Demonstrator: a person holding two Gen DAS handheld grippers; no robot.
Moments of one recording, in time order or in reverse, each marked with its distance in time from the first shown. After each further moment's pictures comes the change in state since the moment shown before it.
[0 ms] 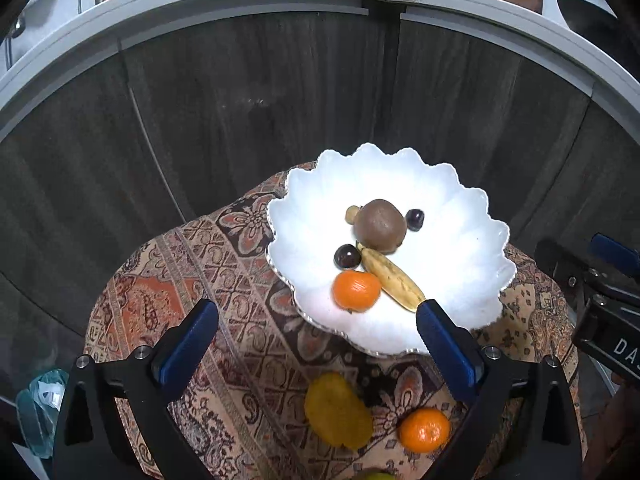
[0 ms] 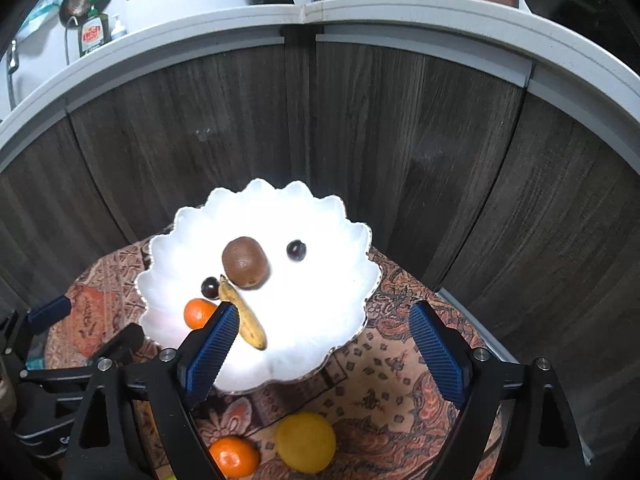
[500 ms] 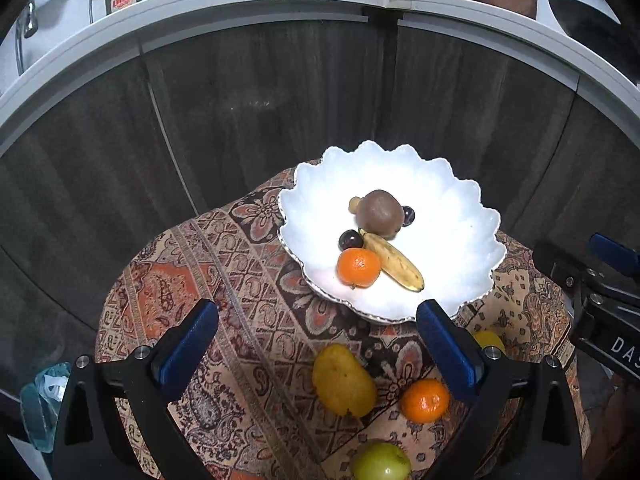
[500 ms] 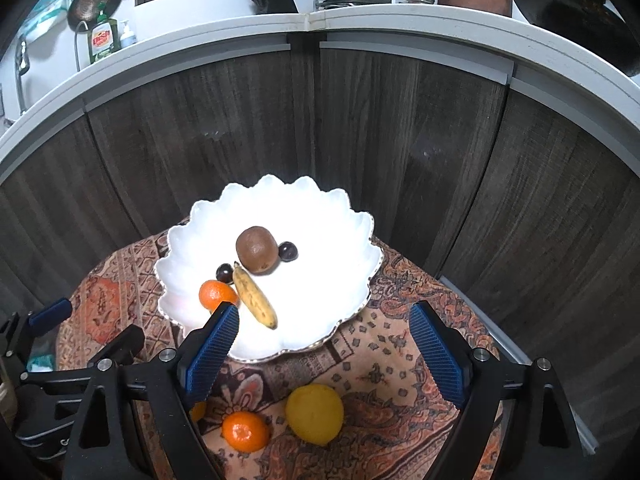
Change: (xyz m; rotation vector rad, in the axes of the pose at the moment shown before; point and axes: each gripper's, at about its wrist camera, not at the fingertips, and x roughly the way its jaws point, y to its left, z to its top) left arm -0.030 0.002 -0.021 0.004 -0.014 0.019; right arm -0.024 0.002 -0.018 0.000 -0.009 0.019
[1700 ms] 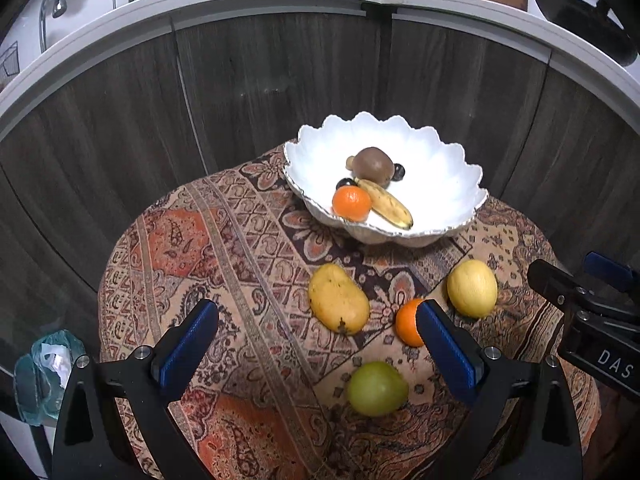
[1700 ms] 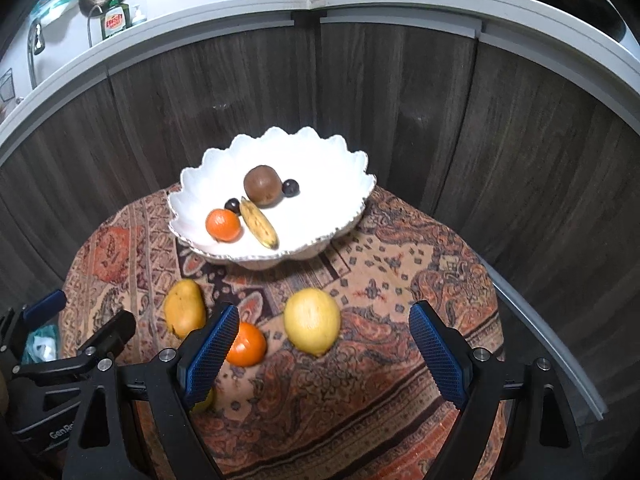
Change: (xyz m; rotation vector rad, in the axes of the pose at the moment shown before) left arm -0.033 -0.007 -0.080 -0.026 -0.004 0.012; right arm -0.029 -0.007 -0.076 -0.015 0.048 0.002
